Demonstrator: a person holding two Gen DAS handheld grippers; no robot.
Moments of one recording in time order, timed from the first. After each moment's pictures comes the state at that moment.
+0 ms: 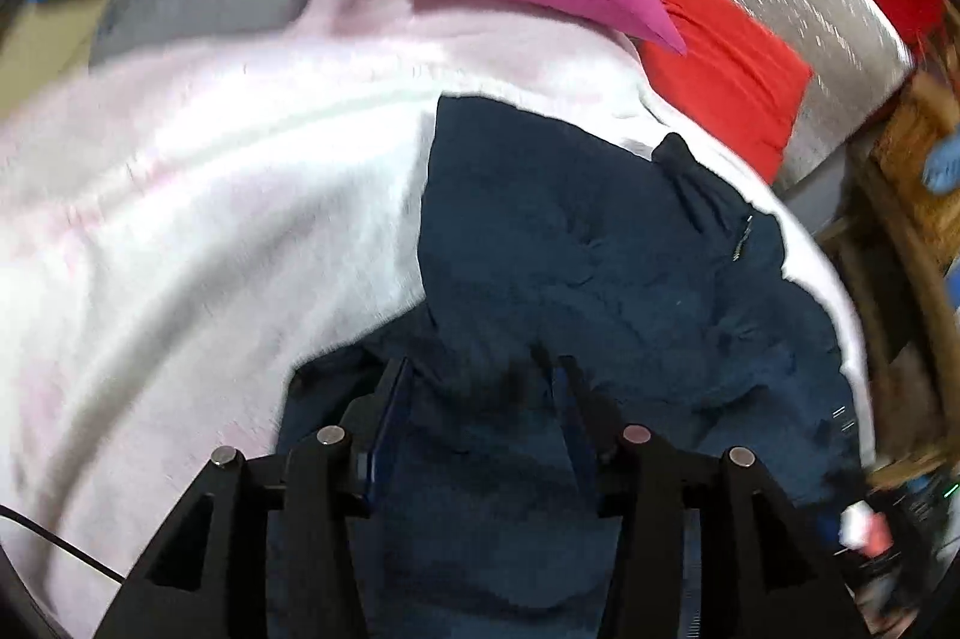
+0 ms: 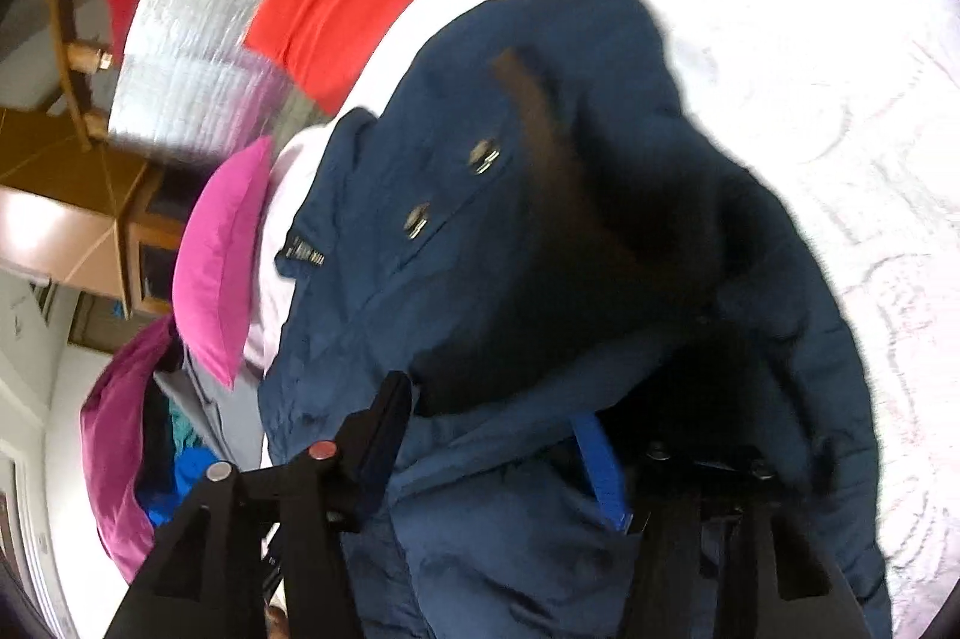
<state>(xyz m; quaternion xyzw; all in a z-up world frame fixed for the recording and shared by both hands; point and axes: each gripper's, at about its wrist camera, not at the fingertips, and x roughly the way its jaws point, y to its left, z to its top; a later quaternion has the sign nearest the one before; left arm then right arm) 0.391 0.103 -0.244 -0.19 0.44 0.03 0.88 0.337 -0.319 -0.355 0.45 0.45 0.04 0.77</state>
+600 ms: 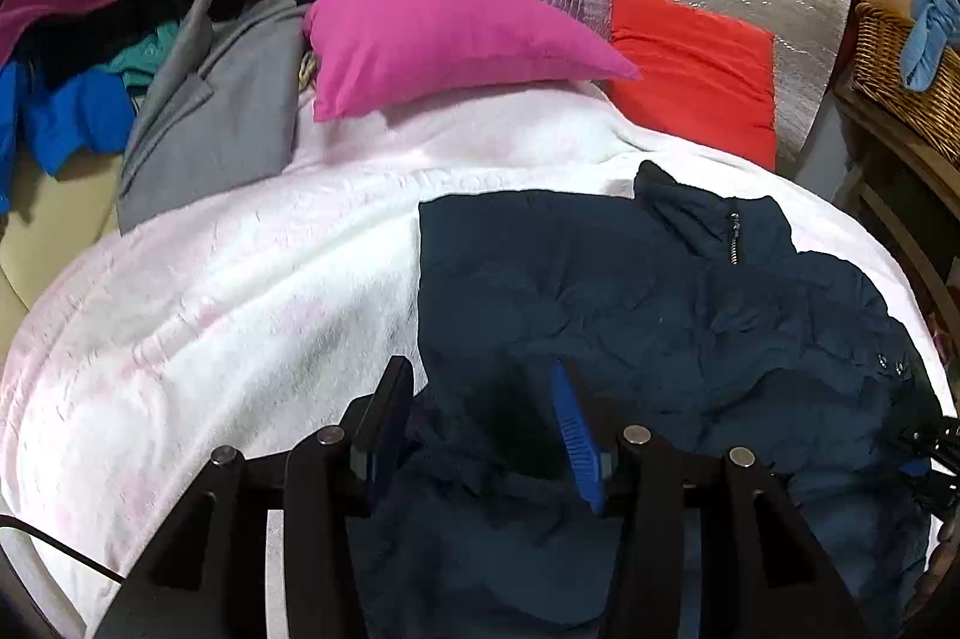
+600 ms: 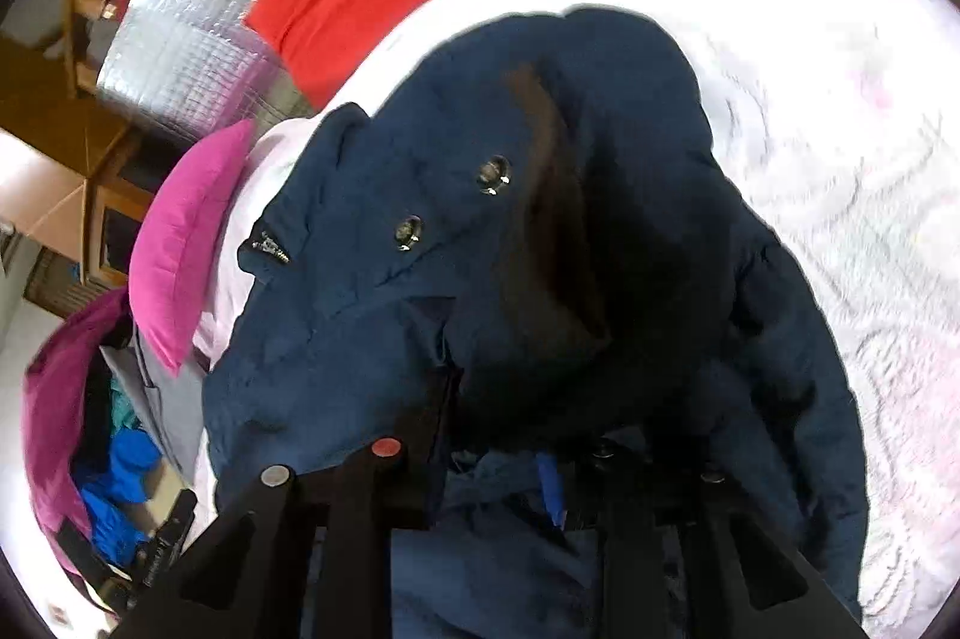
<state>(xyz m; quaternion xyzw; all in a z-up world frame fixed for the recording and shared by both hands) 0.380 0.083 -0.210 -0.06 0.36 0.05 0.93 0.357 -0.304 -0.351 0.38 0.45 0.01 0.81</state>
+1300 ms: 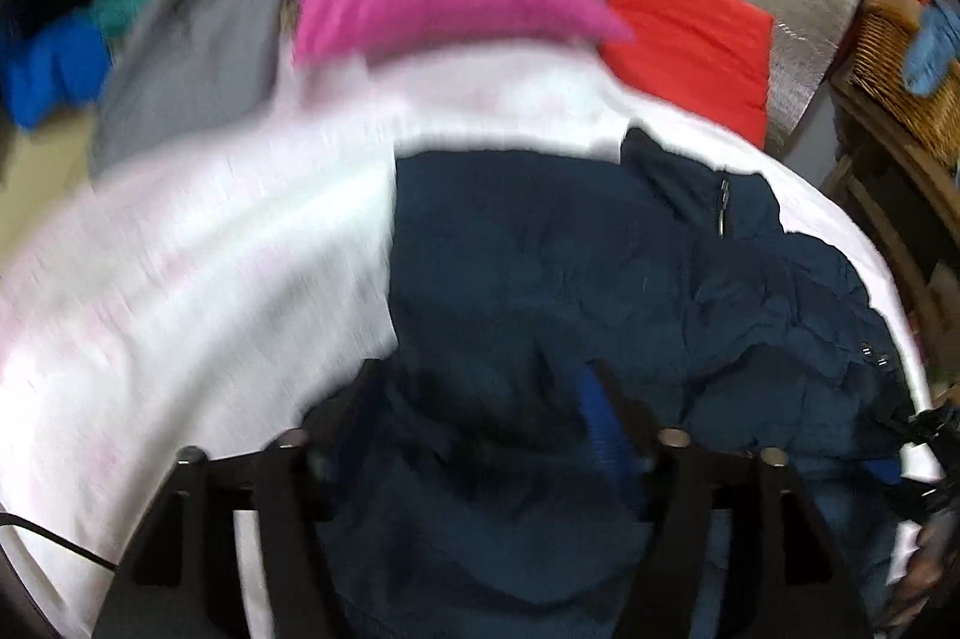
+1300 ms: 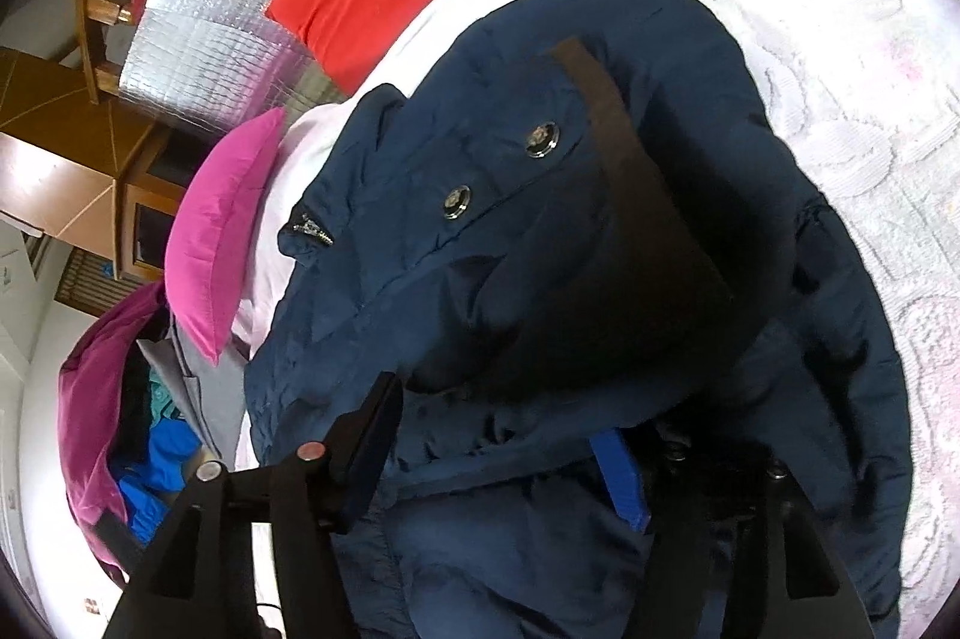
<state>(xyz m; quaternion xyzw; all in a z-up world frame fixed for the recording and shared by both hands) 0.395 0.092 -0.233 -0.13 0.44 0.01 0.89 0.352 -0.296 -0.348 0.40 0.45 0.06 0.80</state>
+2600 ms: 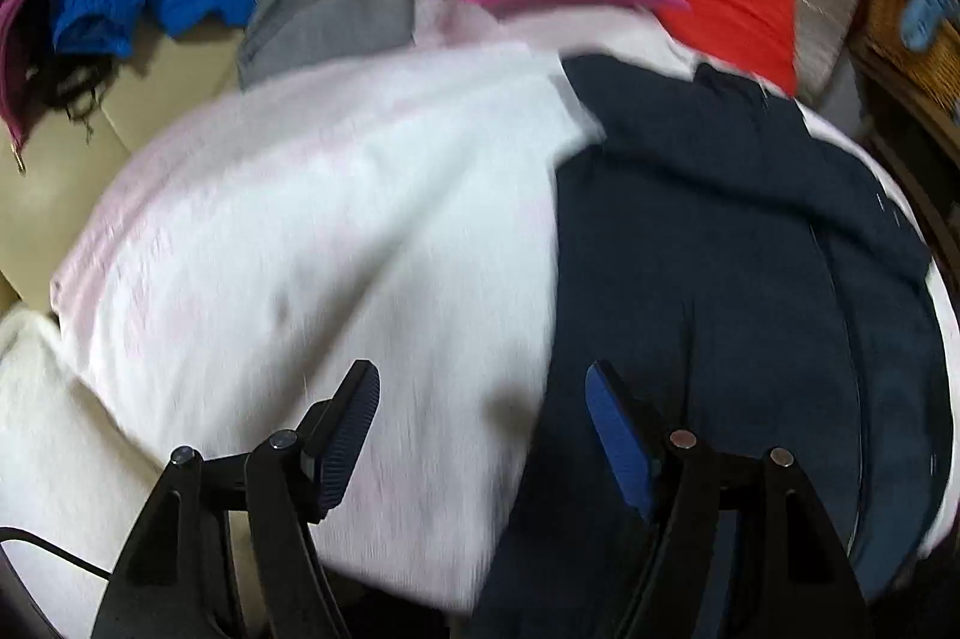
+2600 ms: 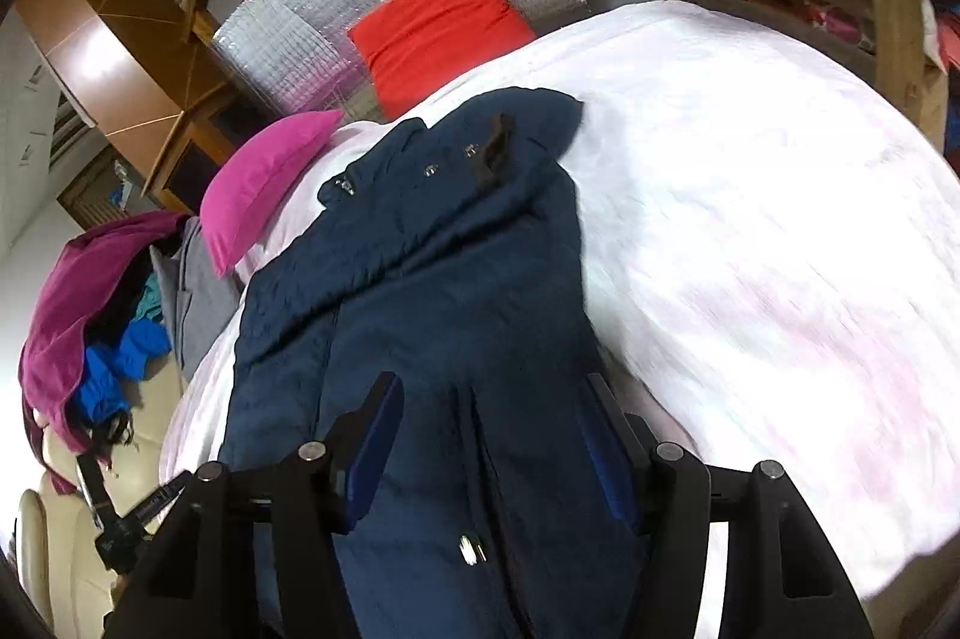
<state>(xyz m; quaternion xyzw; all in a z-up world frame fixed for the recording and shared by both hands) 0.195 0.181 -0.249 -0.07 0.45 0.06 0.89 0.146 -0.344 -0.304 0.27 0.38 0.06 0.88</state>
